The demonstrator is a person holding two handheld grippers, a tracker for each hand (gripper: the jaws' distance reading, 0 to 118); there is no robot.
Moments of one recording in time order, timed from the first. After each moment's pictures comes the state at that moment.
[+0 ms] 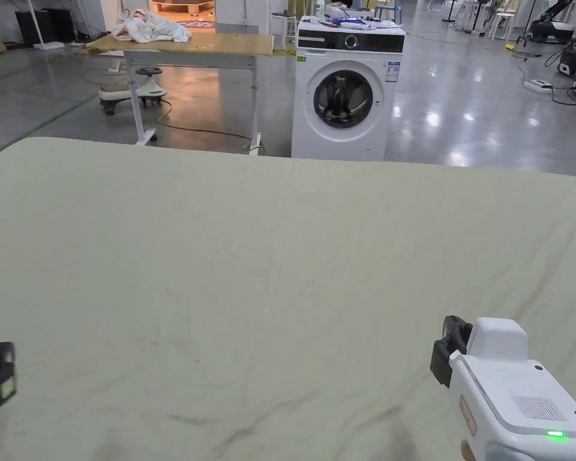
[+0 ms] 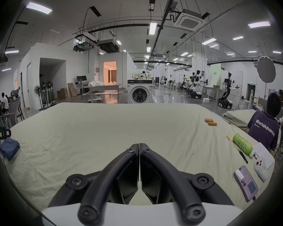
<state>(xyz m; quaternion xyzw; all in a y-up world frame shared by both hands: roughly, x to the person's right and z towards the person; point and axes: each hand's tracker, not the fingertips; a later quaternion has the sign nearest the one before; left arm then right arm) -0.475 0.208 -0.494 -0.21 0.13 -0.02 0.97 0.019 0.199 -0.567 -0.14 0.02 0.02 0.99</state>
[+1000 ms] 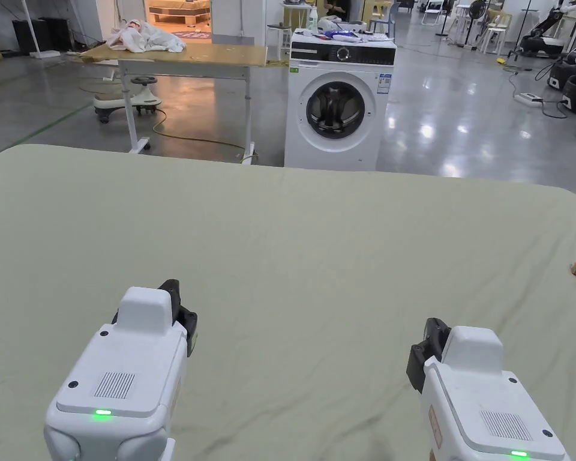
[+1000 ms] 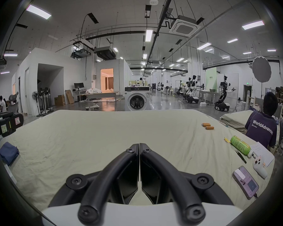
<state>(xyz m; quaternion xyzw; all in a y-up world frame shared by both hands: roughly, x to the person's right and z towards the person) -0.306 0.229 -0.542 -0.07 0.07 -0.05 0.99 0.011 0.203 -0.556 -0.11 0.01 0.01 0.99</state>
